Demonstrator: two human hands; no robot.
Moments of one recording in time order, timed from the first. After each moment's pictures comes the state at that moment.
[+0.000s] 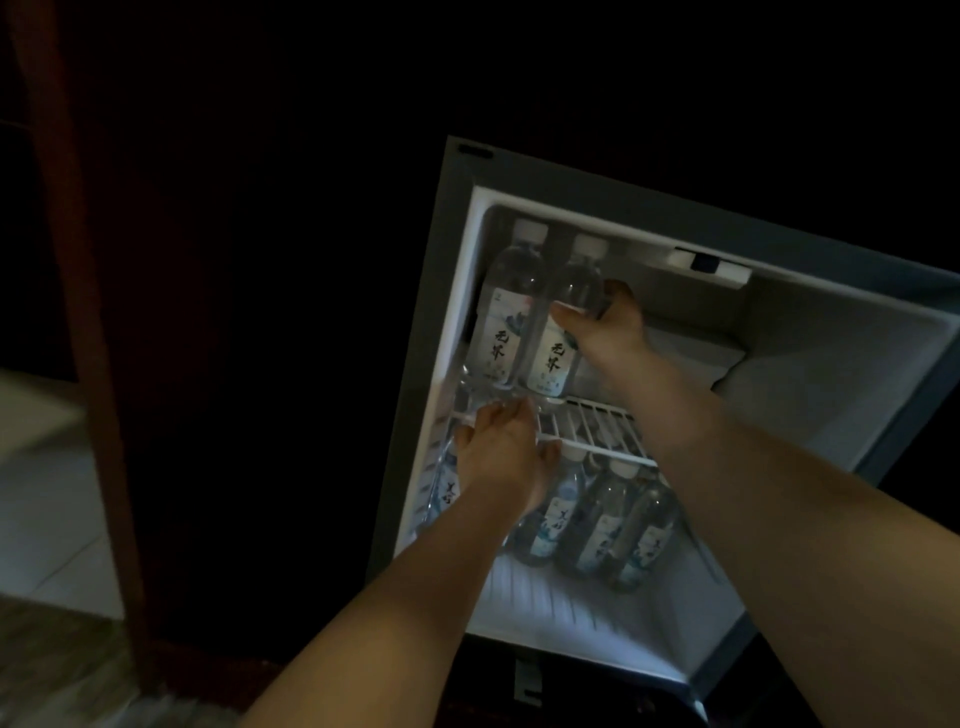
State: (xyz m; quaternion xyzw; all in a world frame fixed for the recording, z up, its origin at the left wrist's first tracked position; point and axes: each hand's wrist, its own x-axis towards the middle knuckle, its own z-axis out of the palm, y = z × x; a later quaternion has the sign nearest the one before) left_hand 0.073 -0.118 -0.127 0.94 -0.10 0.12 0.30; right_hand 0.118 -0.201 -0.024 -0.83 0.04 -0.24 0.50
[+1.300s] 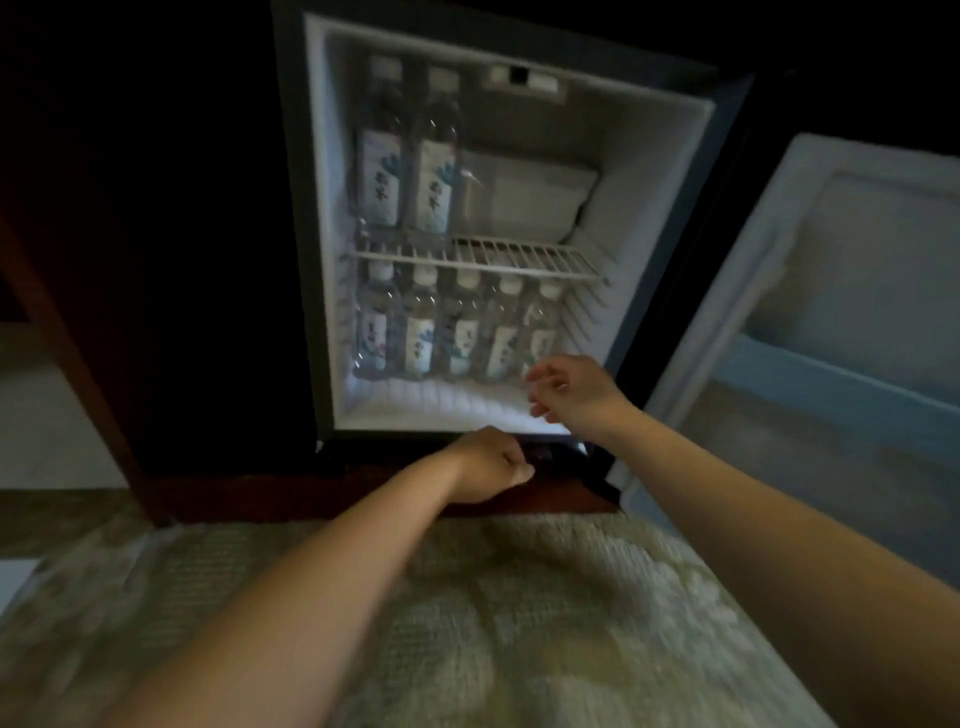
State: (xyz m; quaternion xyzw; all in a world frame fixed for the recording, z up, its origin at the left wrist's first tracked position) left_hand -0.079 -0.150 -0.195 0.87 -0.28 -0.27 0.32; right_hand -0.088 -0.289 -0.159 -0.91 0.10 -0.03 0.40
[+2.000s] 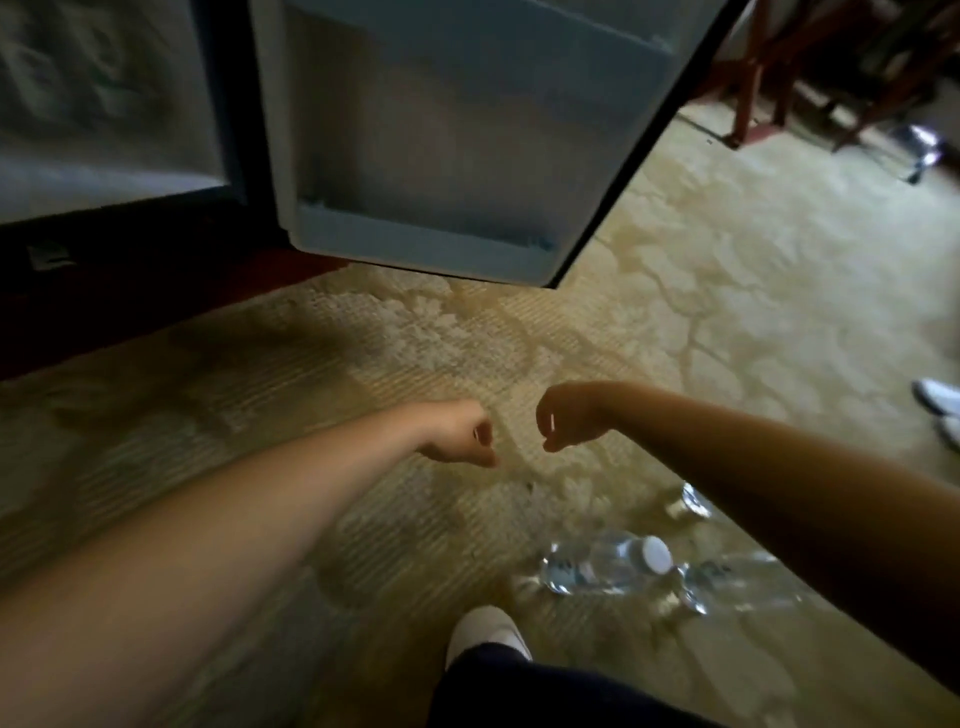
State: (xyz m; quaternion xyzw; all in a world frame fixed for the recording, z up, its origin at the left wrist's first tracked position) left_hand -0.294 -0.321 -0.299 0.69 -0.56 -0.45 0.07; right_hand -0.399 -0.442 -0.259 -0.83 0.29 0.47 0.07
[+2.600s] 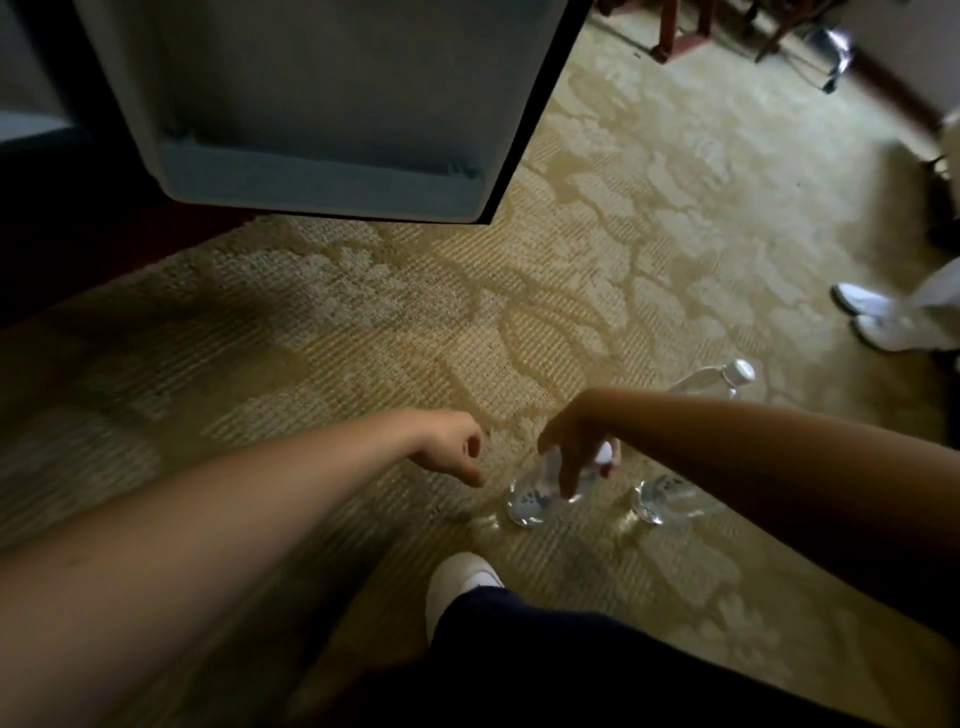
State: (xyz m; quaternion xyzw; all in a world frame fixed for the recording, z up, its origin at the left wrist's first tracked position) left_hand -0.349 -0.334 -0.329 0.60 -0.65 -0.47 -0.03; right_hand -0.475 -0.429 -0.284 -0.67 0.36 0.63 0.14
